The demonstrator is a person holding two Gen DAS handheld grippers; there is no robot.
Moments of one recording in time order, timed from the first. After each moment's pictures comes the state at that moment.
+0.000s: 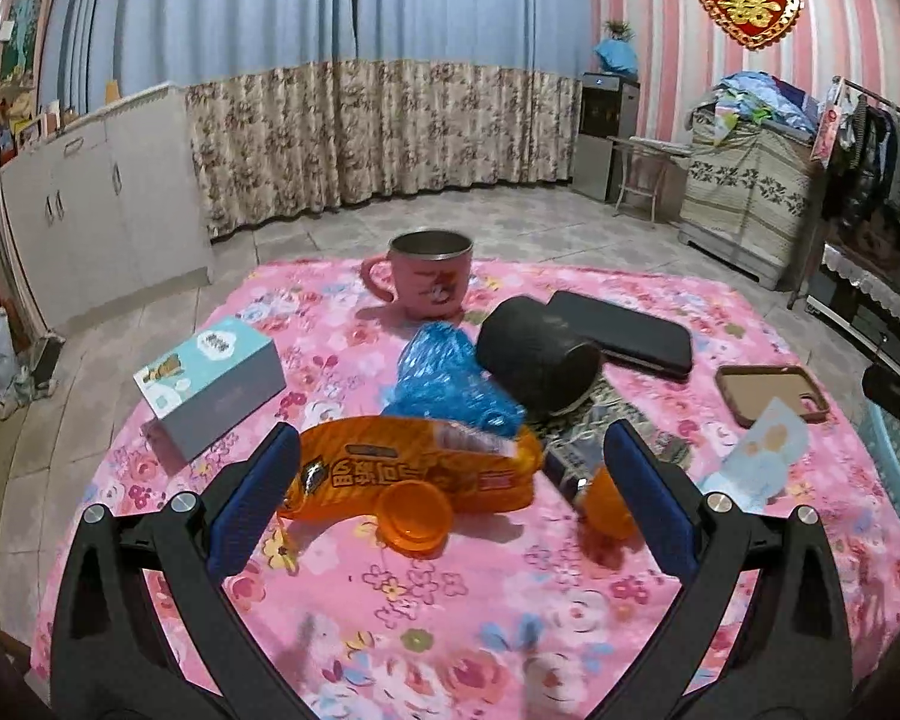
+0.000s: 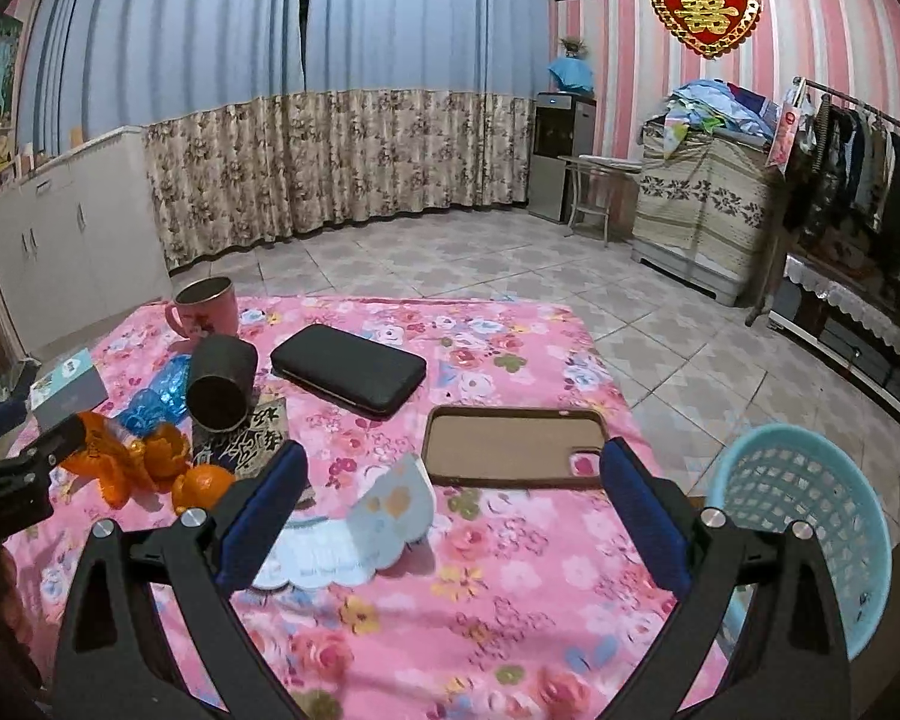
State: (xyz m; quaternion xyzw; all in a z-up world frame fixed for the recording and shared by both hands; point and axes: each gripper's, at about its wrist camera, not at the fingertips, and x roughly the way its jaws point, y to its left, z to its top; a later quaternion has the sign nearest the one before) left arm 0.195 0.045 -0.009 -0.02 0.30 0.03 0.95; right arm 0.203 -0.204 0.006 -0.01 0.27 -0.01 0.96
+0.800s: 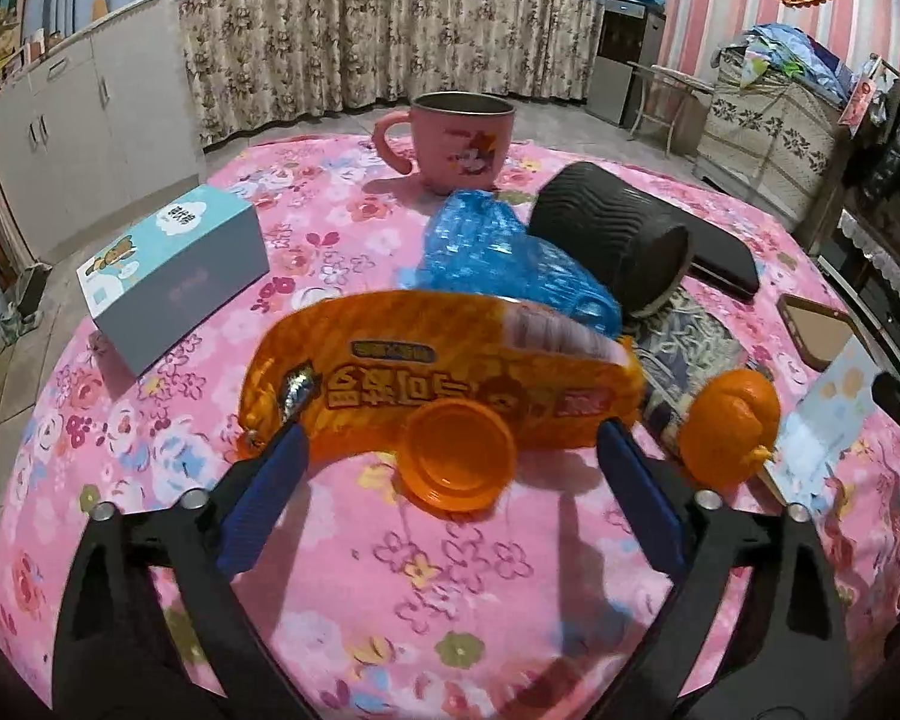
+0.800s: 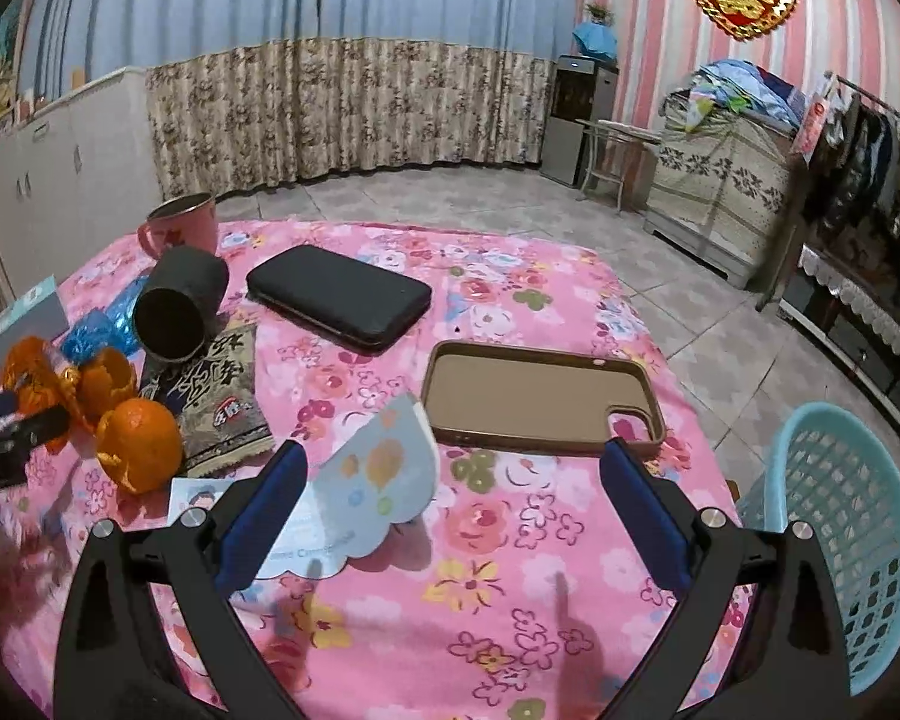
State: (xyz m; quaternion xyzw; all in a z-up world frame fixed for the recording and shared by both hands) left arm 0.234 0.073 -0.070 -0.04 0.40 0.03 0.92; right arm 0.228 -0.197 -0.043 -0.04 0.33 0.00 0.94
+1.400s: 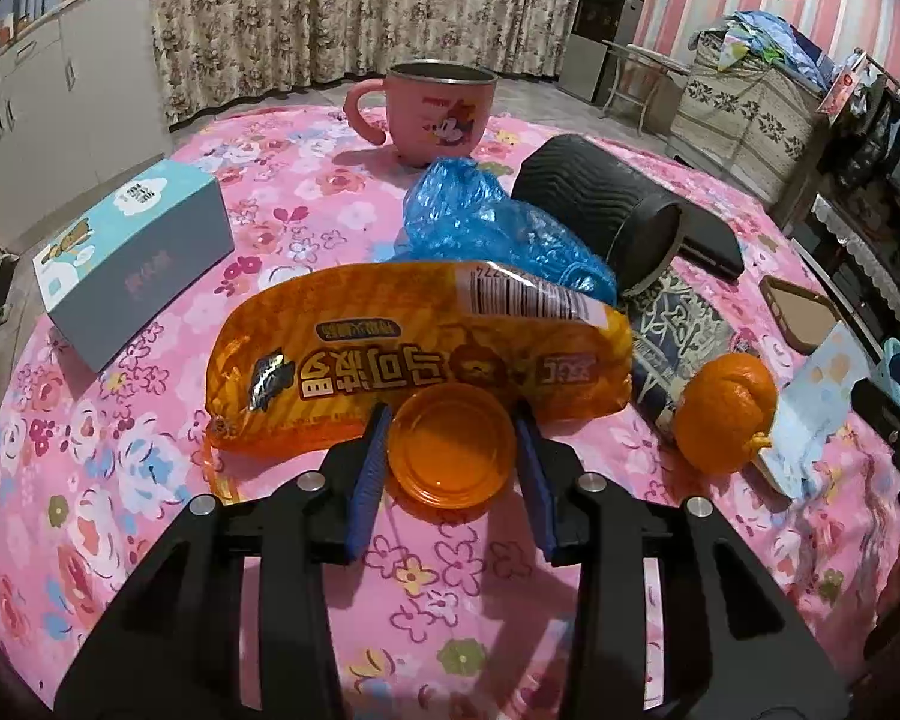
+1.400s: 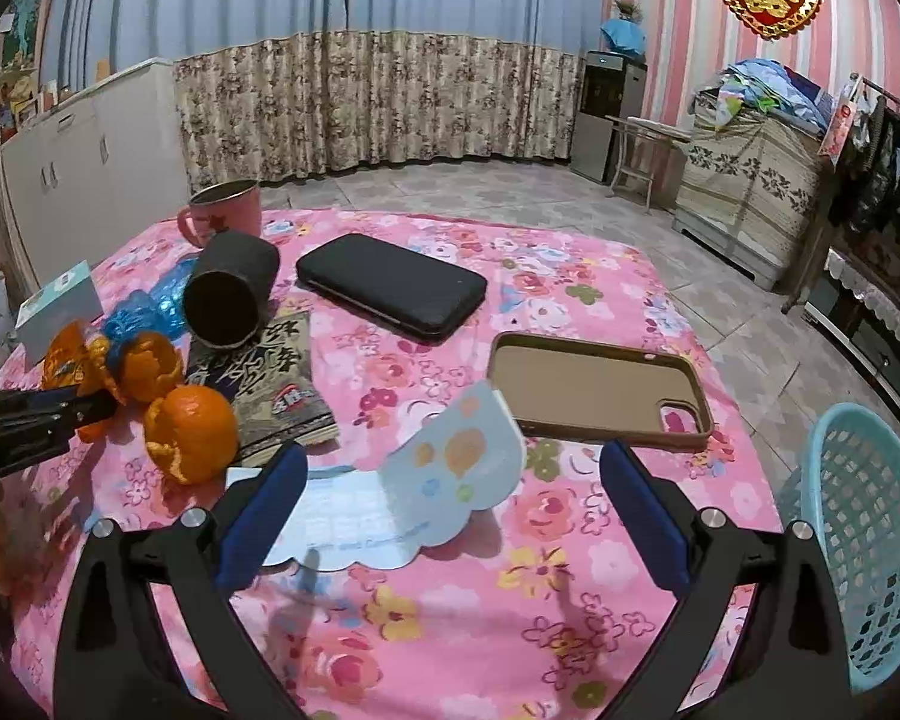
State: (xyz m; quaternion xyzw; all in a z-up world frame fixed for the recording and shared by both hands) left arm 0.239 0.074 -0.077 -0.06 0.42 -0.02 0.90; right arm 0.222 -0.173 -0.044 -0.04 0.33 0.04 0.94
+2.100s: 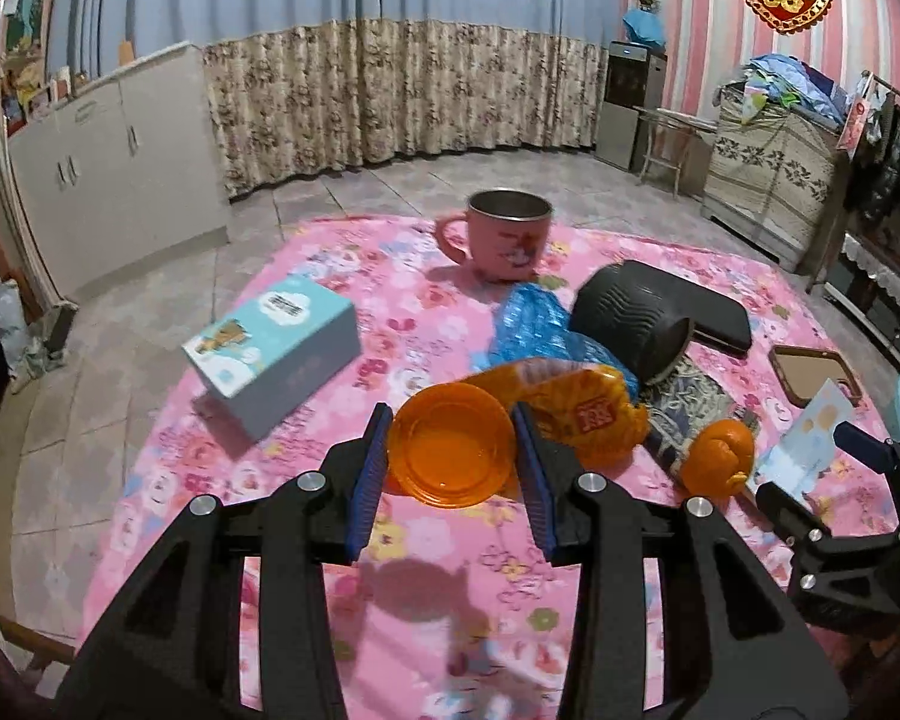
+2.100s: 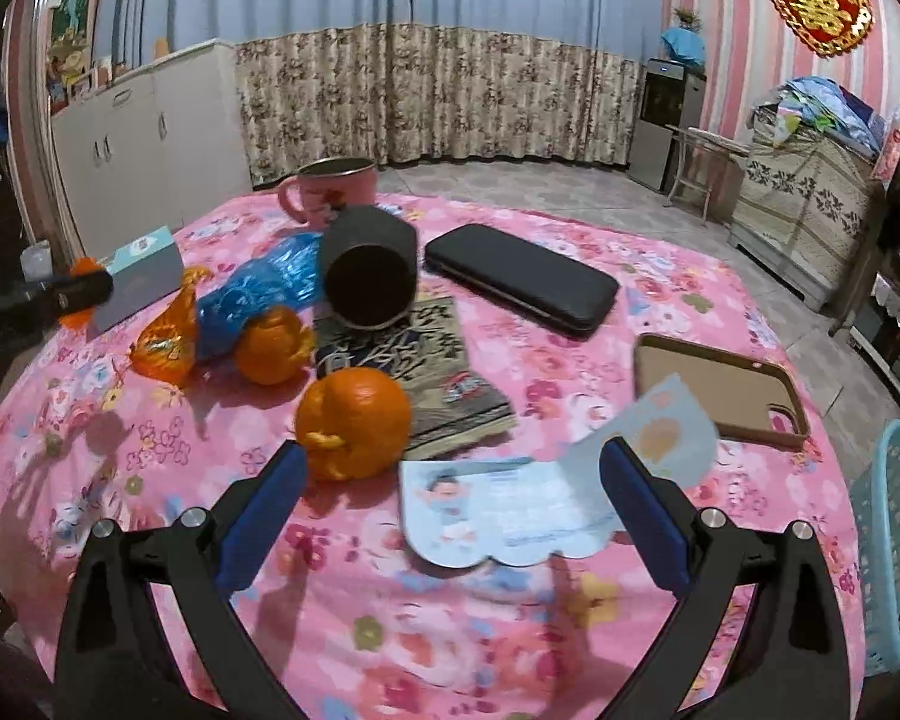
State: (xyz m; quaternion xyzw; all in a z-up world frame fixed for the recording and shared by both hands) left arm 0.198 0.107 -0.014 -0.02 0.34 0.05 0.94; right arm 0.212 -0.100 -0.055 -0.06 0.34 0.10 0.93
